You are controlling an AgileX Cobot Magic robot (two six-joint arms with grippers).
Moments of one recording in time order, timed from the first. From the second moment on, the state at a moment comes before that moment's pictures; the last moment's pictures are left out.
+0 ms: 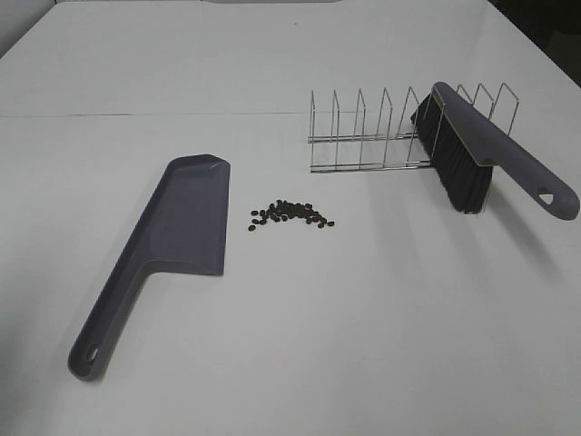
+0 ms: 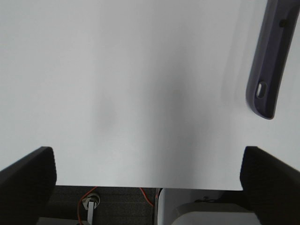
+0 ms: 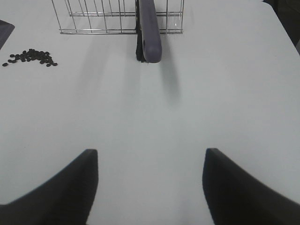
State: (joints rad) left arm 0.01 1.04 -0.69 -0.08 1.01 0.00; right arm -0.02 0.00 -0.46 0.02 1.12 0.00
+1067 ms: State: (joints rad) left arm -0.38 1.78 -1.01 -0.08 0.84 -0.20; right arm -0.02 0.00 -0.46 0.02 1.12 0.00
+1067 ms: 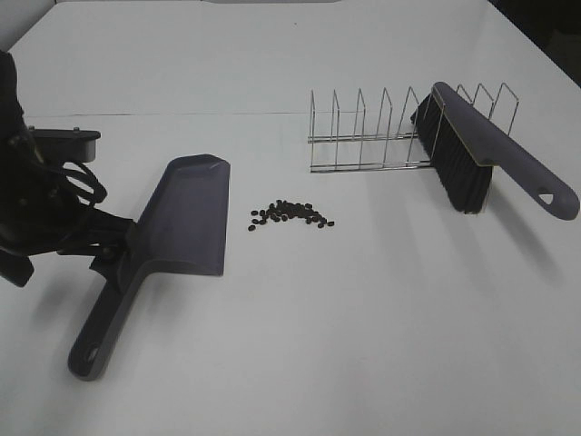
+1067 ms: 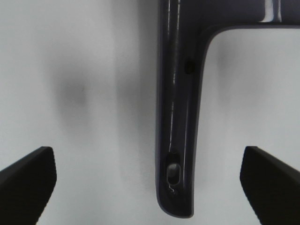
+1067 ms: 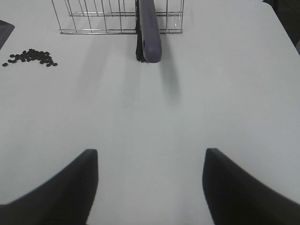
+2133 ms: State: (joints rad) left arm -0.41 2.02 -1.09 -0.08 0.67 -0.23; right arm -0.02 0.00 -0.46 0.02 1.12 0.00
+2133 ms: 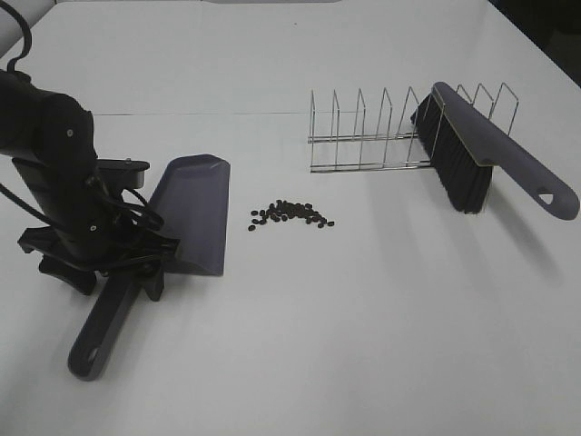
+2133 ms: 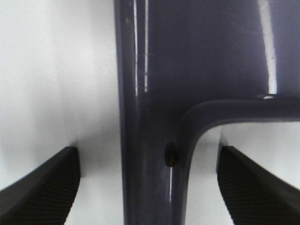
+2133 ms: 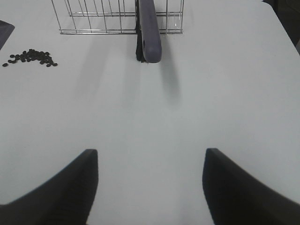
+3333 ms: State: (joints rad) left arm -0.41 2.03 -1.11 -0.04 0.66 -0.19; right arm -0.02 0.00 -0.46 0.02 1.12 0.00
